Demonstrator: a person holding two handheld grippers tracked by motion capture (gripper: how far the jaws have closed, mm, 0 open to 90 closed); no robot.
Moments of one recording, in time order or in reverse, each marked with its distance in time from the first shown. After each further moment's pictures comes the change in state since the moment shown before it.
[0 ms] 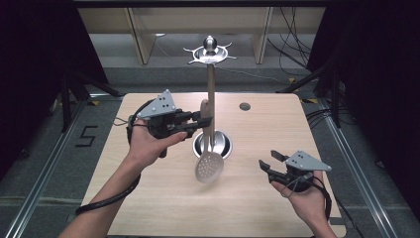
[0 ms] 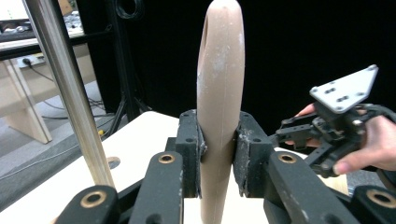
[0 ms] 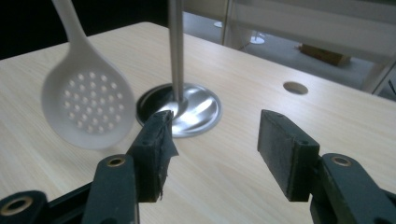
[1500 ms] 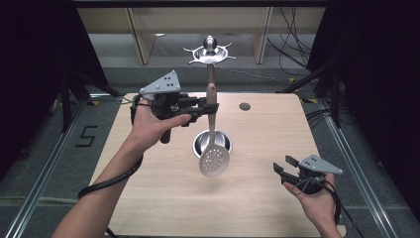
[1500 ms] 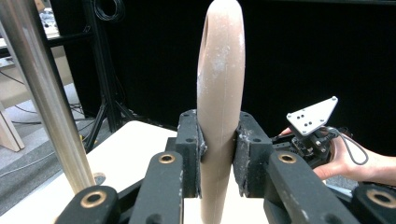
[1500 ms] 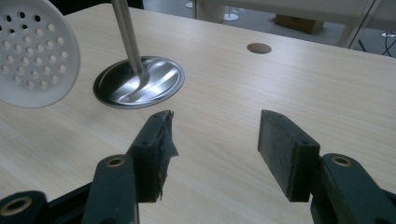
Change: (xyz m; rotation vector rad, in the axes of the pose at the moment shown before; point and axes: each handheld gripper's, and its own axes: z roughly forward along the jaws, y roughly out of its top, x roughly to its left) left arm 0.016 0.034 0.013 0.022 -0.085 -0.013; right arm -0.031 -0.030 -0.008 0.051 -0.084 0.098
